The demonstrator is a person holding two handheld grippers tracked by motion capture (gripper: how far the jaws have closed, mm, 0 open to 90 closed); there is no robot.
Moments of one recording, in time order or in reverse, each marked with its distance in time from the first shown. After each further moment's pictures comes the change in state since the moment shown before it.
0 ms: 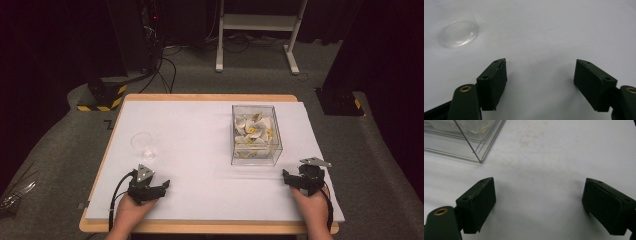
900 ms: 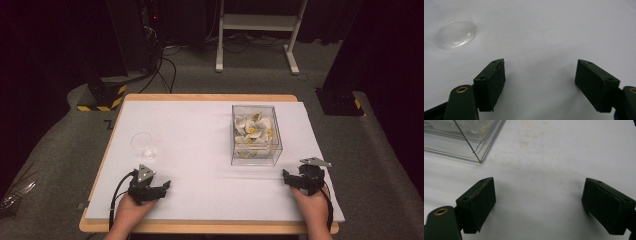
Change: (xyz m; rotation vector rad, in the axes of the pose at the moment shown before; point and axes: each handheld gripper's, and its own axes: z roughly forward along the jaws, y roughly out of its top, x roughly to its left) left arm 0.000 0.000 0.000 0.005 -0.012 0.012; right arm 0.000 0.000 0.000 0.003 0.000 0.004
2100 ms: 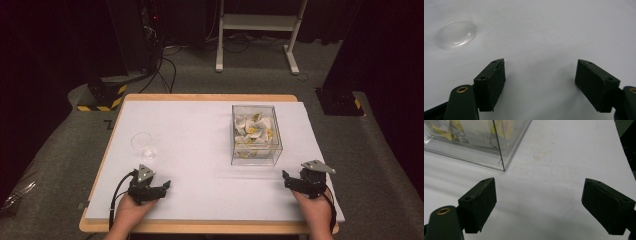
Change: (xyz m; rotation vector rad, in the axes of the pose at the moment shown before) left arm 0.000 0.000 0.000 0.001 0.000 -0.003; right arm 0.014 0.000 -0.030 -0.099 0.015 -0.045
